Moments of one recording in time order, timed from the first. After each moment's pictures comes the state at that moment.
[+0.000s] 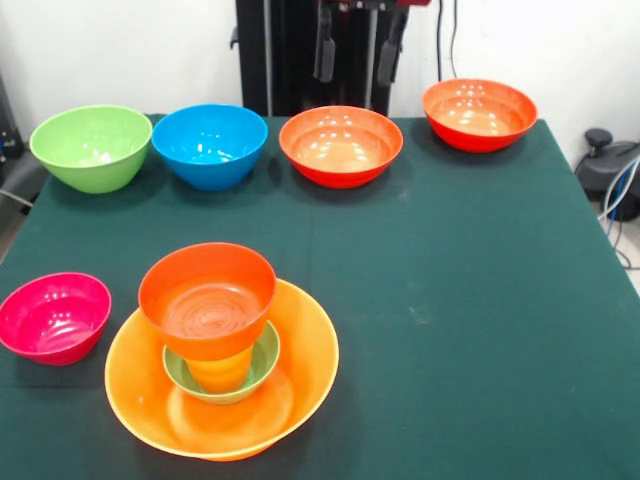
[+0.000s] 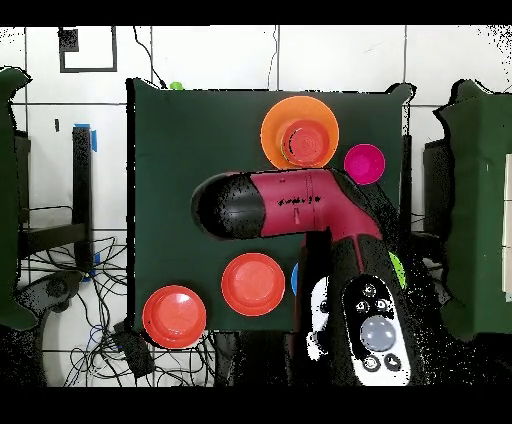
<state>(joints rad) -0.38 -0.96 0.29 1.70 -0.35 0.75 1.79</state>
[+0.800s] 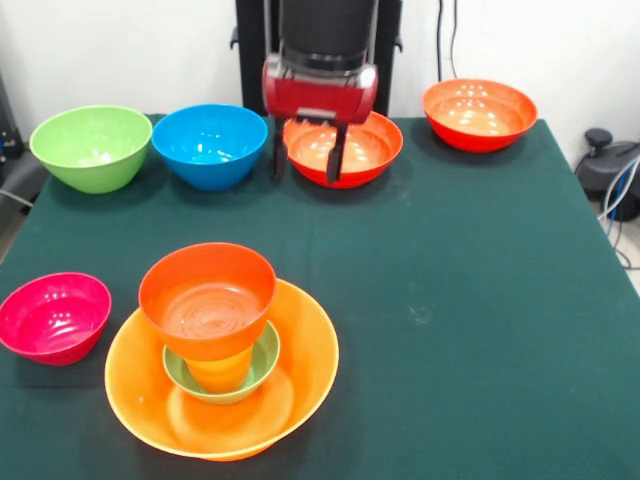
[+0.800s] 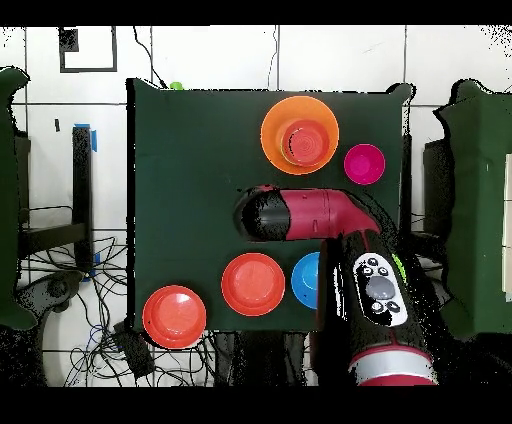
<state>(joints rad) -0.38 -0.71 0.16 1.70 -0.35 0.50 1.84</state>
